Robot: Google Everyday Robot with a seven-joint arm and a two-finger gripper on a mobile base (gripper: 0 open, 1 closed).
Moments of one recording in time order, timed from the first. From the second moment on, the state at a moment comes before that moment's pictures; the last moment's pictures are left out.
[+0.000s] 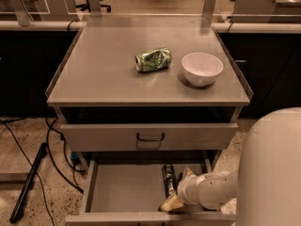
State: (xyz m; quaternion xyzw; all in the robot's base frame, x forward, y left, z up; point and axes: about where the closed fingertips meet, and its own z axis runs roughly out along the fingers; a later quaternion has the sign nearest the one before) arm 0.471 -0.106 0.410 -0.45 0.85 0.09 0.27
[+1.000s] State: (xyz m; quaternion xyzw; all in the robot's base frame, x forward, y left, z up) arm 0.492 -0.108 0.394 -0.40 0.87 0.08 0.29
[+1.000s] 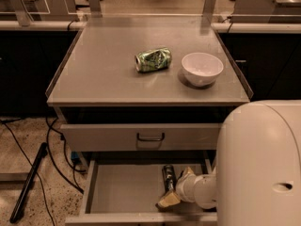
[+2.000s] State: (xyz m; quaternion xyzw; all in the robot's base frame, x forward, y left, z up) arm 0.499 -0.116 0.367 -0.36 0.88 0.09 0.28
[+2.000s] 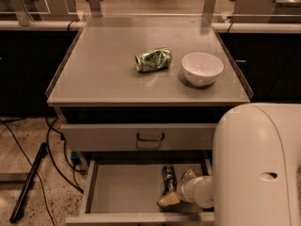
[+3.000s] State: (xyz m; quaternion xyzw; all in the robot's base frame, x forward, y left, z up) arm 0.504 -0.127 0.354 -0.33 0.90 0.07 0.27
